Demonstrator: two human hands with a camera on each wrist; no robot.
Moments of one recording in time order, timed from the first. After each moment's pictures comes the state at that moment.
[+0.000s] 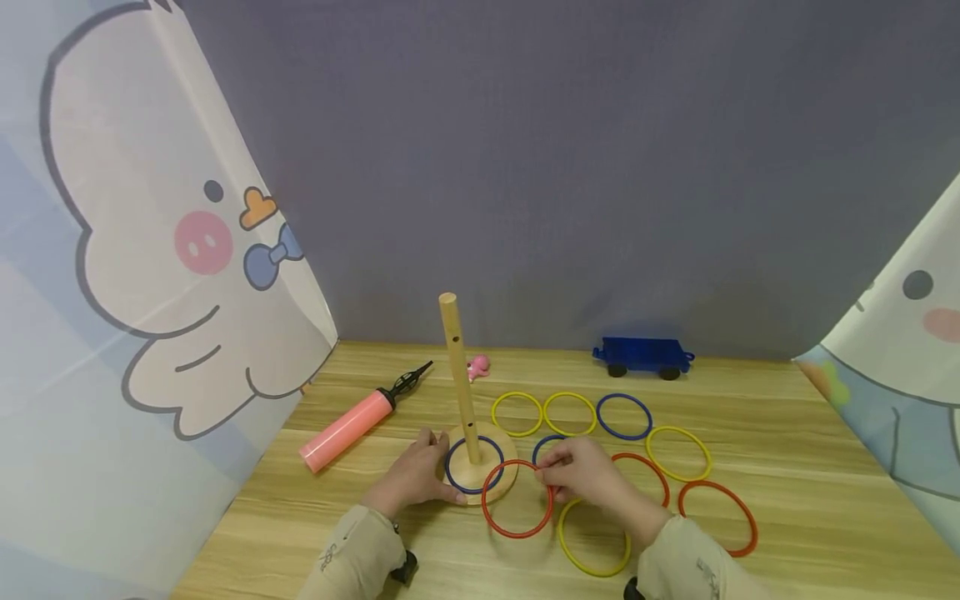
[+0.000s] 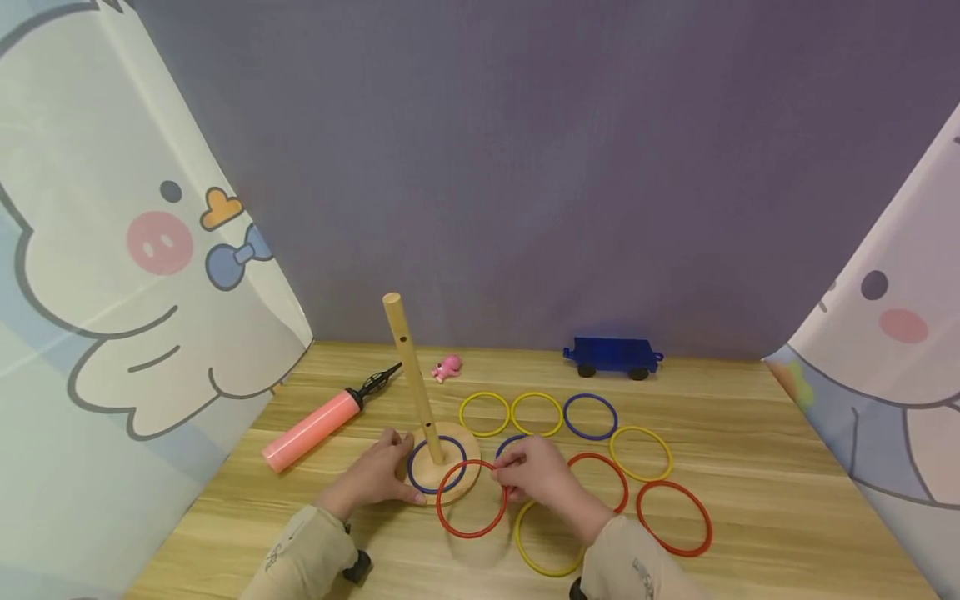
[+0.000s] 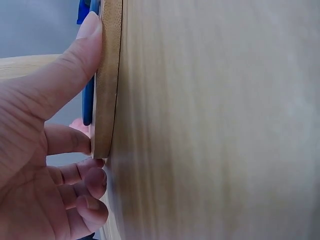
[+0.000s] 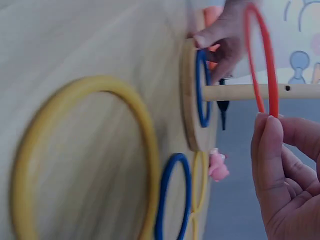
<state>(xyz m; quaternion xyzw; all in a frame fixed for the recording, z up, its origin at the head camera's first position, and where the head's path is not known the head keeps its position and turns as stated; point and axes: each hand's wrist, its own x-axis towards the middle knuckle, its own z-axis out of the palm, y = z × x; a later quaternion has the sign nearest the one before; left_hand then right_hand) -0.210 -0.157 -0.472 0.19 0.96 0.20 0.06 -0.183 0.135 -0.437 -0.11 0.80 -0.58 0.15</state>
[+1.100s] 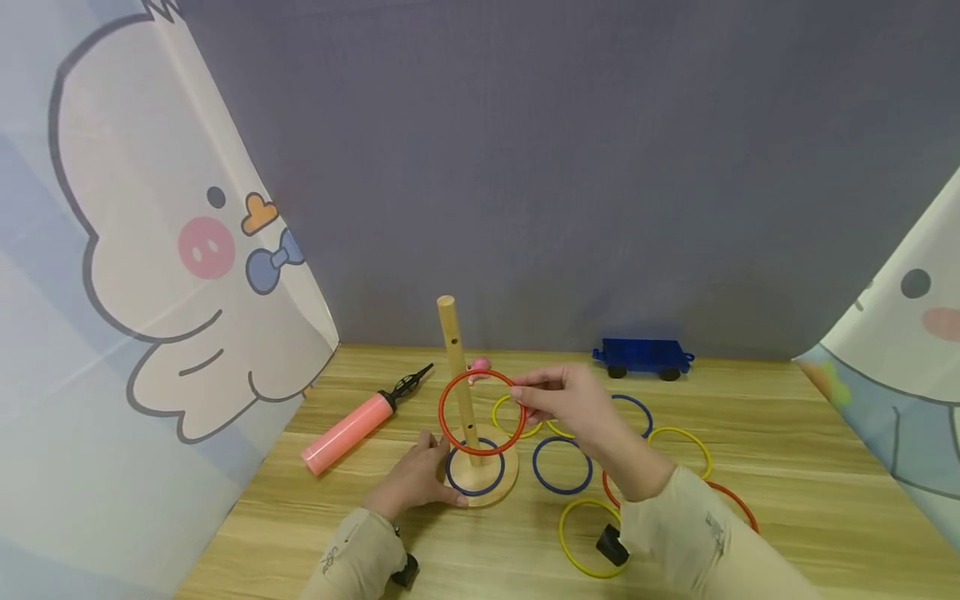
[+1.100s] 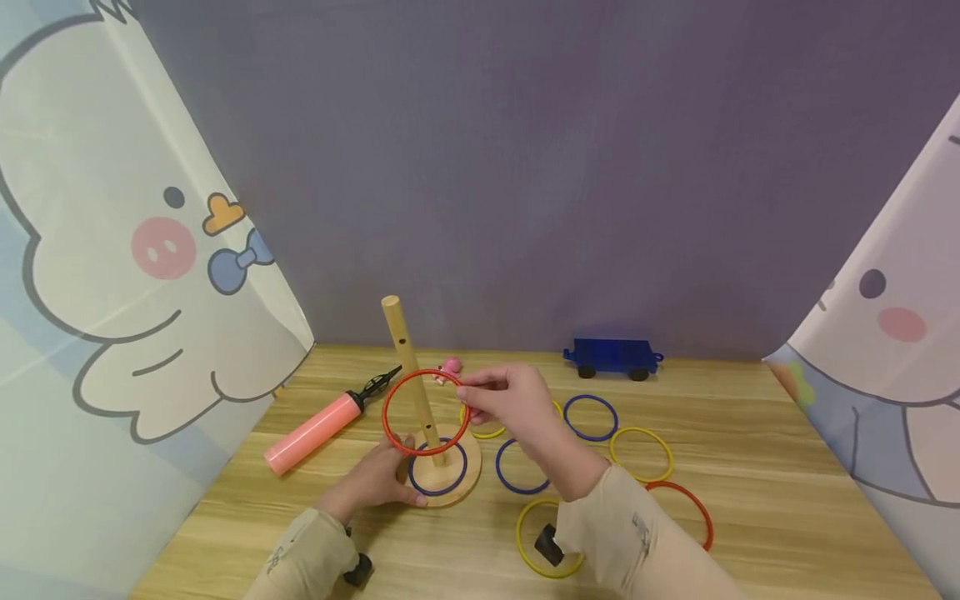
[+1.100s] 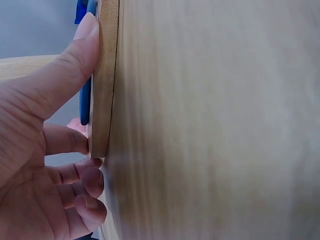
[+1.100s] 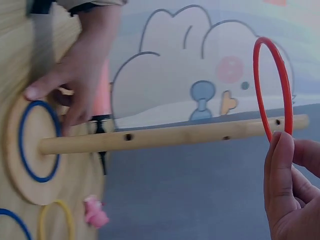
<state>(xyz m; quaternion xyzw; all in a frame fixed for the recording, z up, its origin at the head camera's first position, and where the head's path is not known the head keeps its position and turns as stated) -0.210 -0.157 -0.477 0.18 0.96 0.20 0.06 -0.189 0.107 -0.319 -0.11 0.73 -0.67 0.08</state>
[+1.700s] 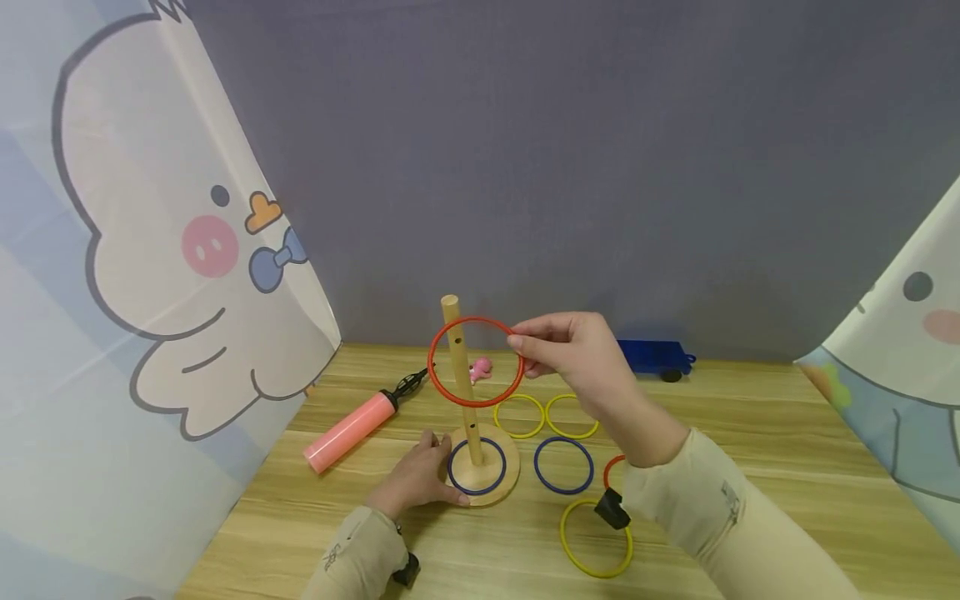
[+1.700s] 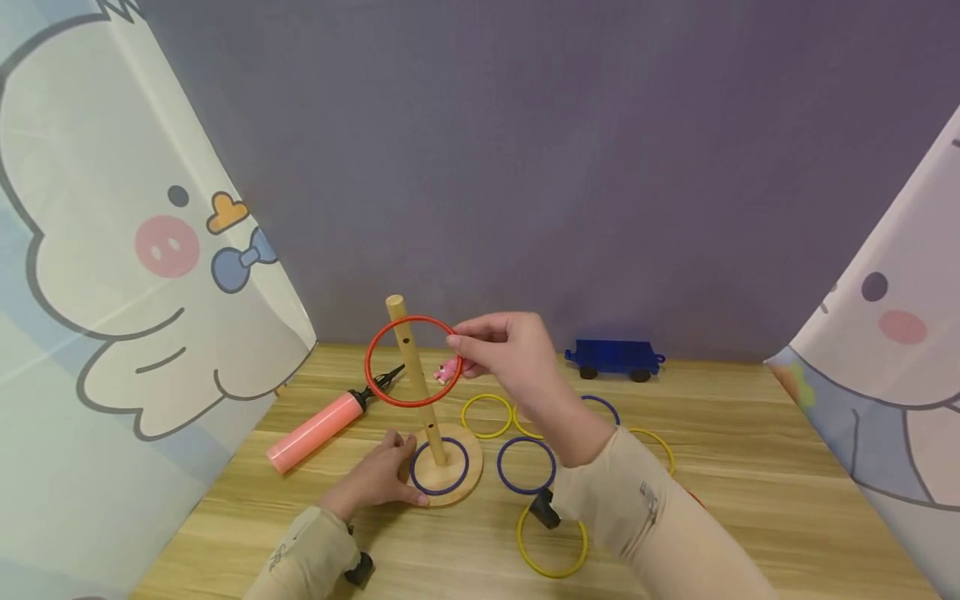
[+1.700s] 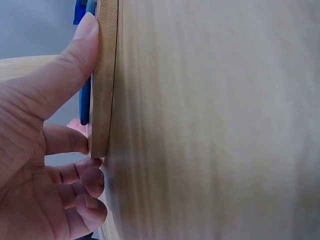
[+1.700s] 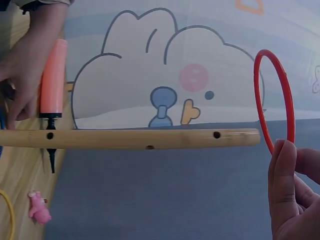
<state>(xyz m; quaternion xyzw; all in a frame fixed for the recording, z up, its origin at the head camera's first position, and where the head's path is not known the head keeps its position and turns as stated) -0.208 -0.156 -0.474 0.19 0.96 0.19 0.06 -0.187 0.102 -0.253 -0.13 0.72 -0.68 0.01</state>
